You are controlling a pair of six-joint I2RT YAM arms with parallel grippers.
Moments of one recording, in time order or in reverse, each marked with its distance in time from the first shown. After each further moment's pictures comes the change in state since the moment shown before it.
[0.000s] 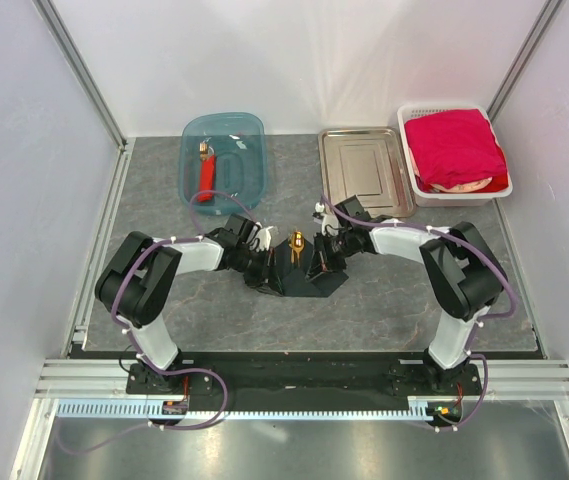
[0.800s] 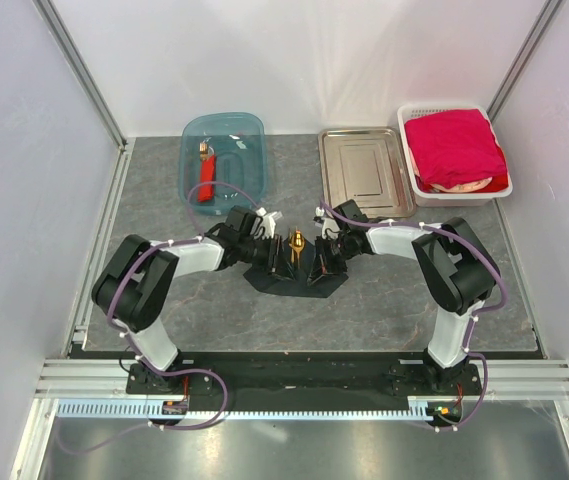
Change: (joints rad) left arm -0.021 -0.042 0.007 0.177 0.008 -0.069; right arm 0.000 0.073 0.000 0.004 0.046 -0.003
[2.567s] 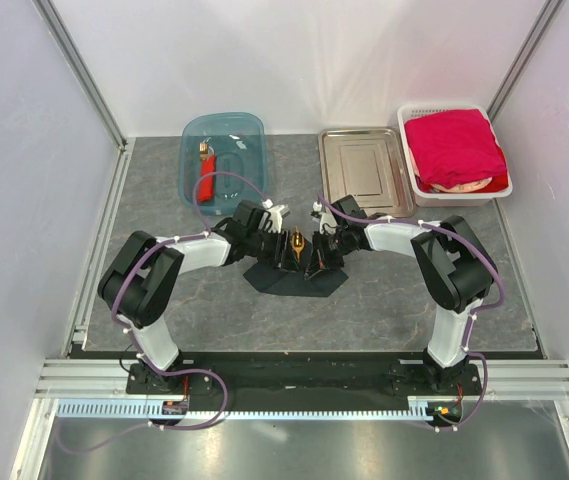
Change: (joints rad) left arm -0.034 0.048 0.079 0.011 -0.114 0.069; right arm -0.001 0.018 0.046 0.000 -0.006 -0.006
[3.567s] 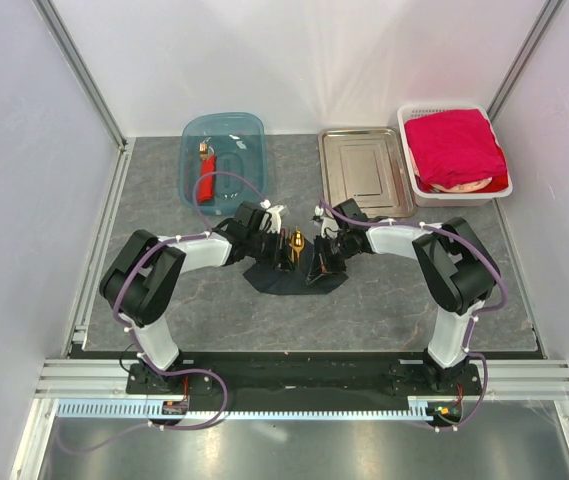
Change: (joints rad) left arm -0.006 0.013 0.002 -0.016 -0.080 0.011; right arm 0.000 -0.020 -0.039 -0.002 -0.022 0.007
